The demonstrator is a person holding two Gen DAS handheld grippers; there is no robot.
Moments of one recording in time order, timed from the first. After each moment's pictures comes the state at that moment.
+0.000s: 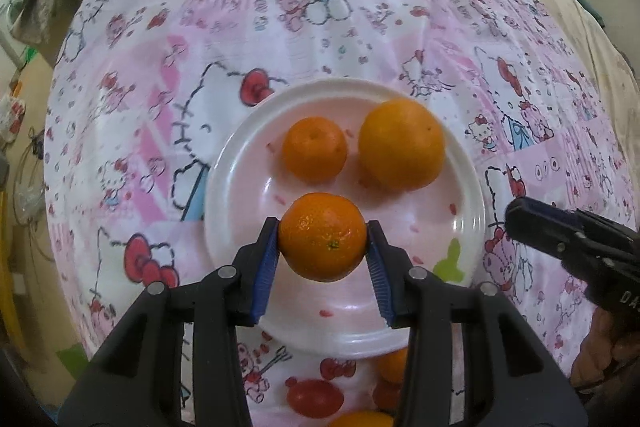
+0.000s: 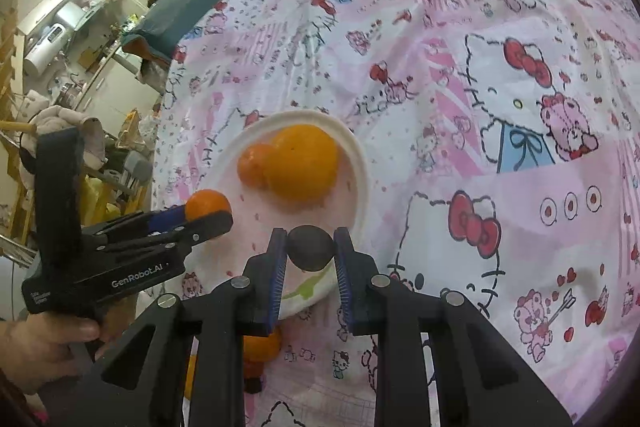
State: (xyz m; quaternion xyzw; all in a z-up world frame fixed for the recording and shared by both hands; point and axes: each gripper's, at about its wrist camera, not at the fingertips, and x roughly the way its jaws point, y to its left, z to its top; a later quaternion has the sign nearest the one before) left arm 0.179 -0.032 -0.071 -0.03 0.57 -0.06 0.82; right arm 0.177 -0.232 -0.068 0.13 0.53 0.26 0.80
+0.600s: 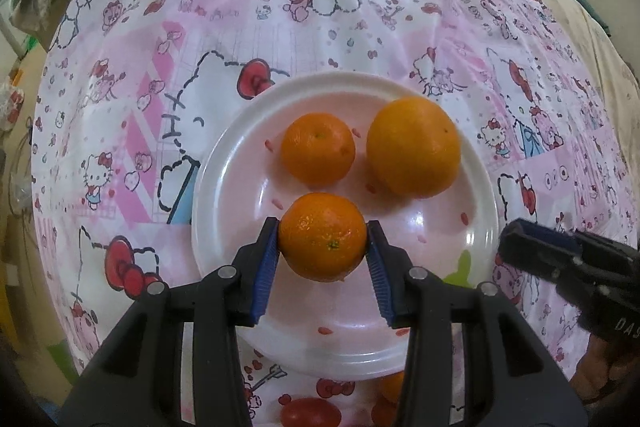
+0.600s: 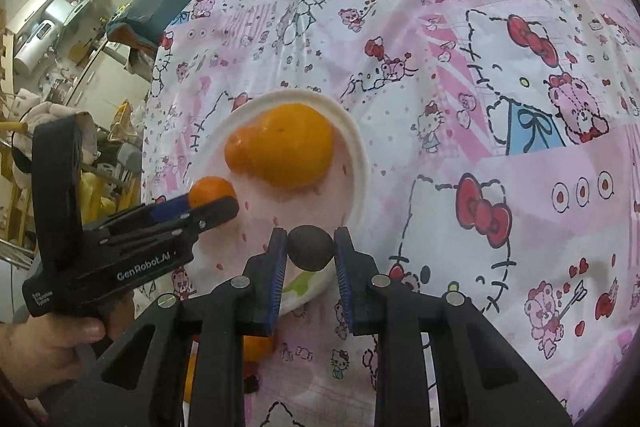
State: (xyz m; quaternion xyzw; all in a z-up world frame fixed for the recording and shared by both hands) left arm 0.186 -0.031 -0.088 -0.05 0.57 -0.05 0.82; right arm 0.179 -0.226 -0.082 0.13 0.55 0.25 0.79
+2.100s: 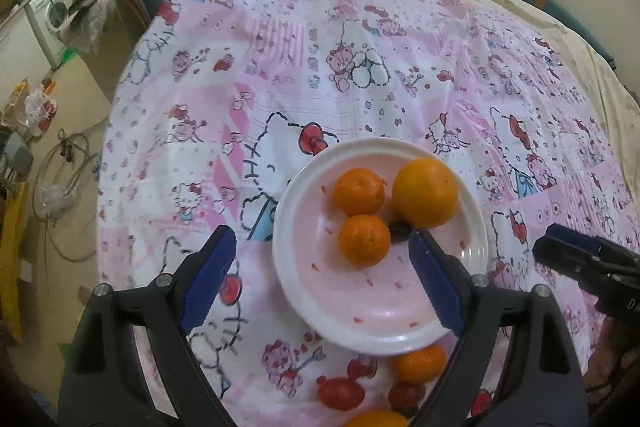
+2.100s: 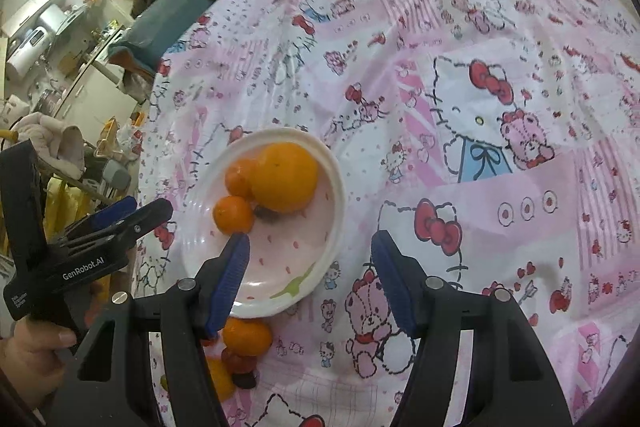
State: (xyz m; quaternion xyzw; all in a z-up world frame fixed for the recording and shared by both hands) left arm 0.155 -0.004 -0.025 -0.05 0.50 0.00 0.87; right arm 0.163 -0.242 -0.035 0.11 0.51 0.21 0.82
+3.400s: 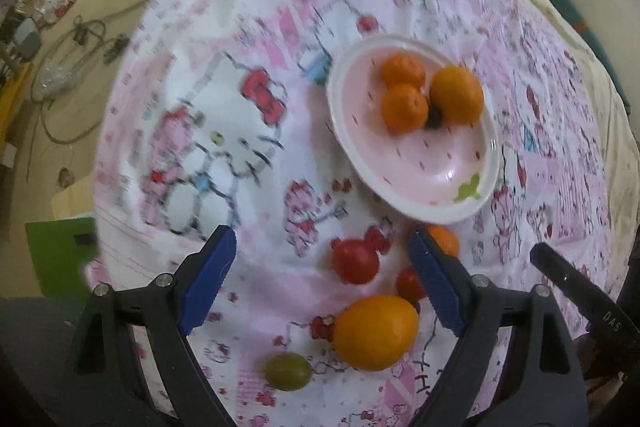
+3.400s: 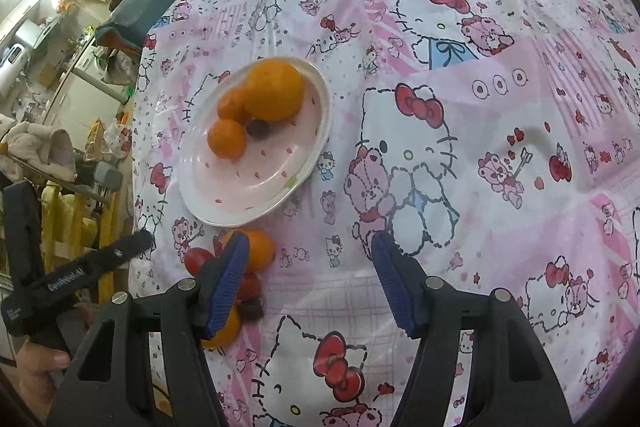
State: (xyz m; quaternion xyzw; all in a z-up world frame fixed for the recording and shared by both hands) left arm 0.074 0.022 -0.065 -0.17 0.59 0.04 0.79; right arm 0.094 -0.249 -0.058 0.14 0.56 0.17 0.80
